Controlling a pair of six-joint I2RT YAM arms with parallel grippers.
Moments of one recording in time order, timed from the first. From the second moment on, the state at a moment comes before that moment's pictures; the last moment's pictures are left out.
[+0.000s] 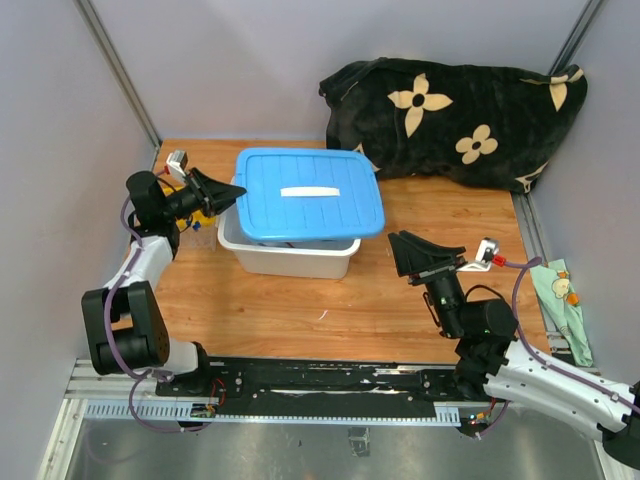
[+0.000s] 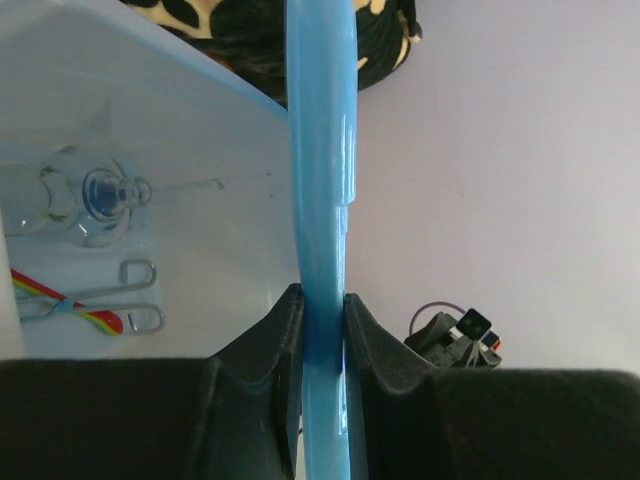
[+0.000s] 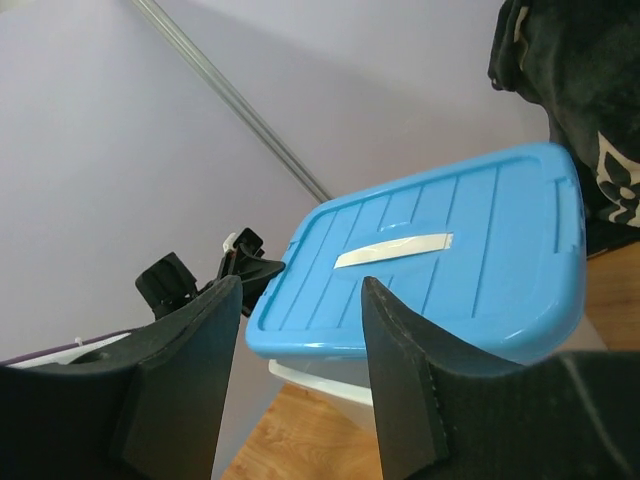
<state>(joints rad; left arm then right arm) 0.21 1.37 0.80 0.50 1.10 -1.24 1.01 0.53 0.30 0.73 0.53 0.54</state>
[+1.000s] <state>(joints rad) 0.27 1.48 0.98 0.07 1.10 -0.93 0.91 0.77 0.63 0.24 0.59 0.45</state>
